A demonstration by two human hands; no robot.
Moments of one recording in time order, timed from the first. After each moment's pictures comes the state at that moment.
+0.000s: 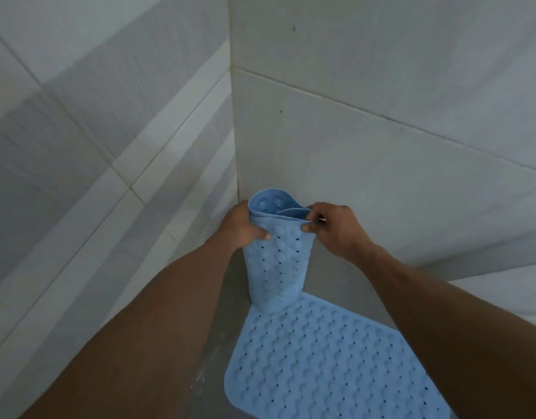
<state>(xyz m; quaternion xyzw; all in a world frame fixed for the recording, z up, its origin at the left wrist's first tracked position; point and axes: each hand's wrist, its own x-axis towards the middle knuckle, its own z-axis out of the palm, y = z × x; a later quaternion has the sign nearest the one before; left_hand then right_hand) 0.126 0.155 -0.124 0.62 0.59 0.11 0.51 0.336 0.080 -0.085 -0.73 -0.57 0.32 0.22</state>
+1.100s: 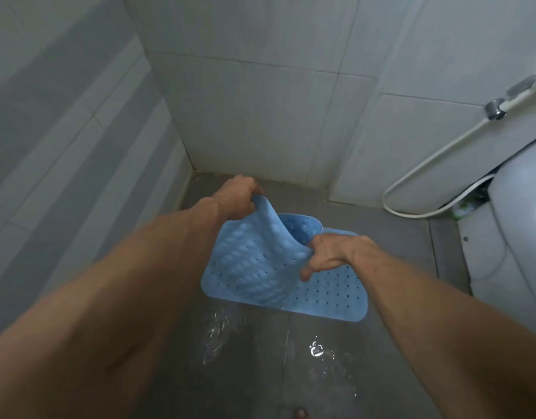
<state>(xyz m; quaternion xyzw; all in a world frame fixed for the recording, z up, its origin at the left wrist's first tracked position) 0.200 -0.205 0.066 0.88 0.40 -0.07 0.25 0.376 -0.361 0.031 -0.73 -0.51 0.41 -0.18</state>
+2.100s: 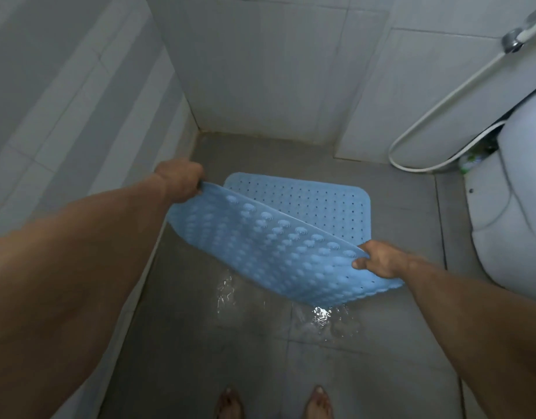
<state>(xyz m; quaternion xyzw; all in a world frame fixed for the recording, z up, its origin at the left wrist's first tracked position) 0.069 -0.248 0.060 0.85 0.46 -0.24 0.04 0.392 -0.532 -0.044 -0.78 -0.43 0.44 -0.11</state>
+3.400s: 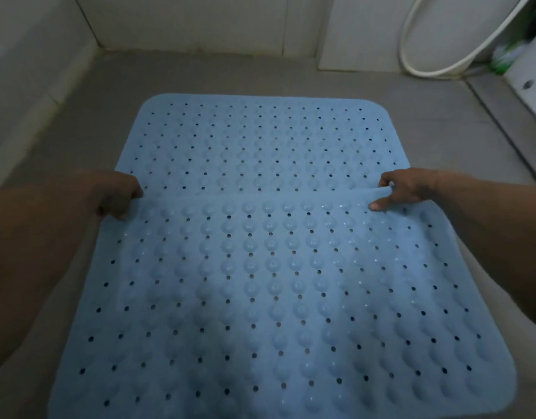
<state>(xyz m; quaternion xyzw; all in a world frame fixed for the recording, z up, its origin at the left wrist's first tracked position) 0.052 -0.221 -0.469 0.80 0.42 -0.41 0.06 0.512 -0.523 -0.478 -0.85 -0.41 0.27 -0.18</state>
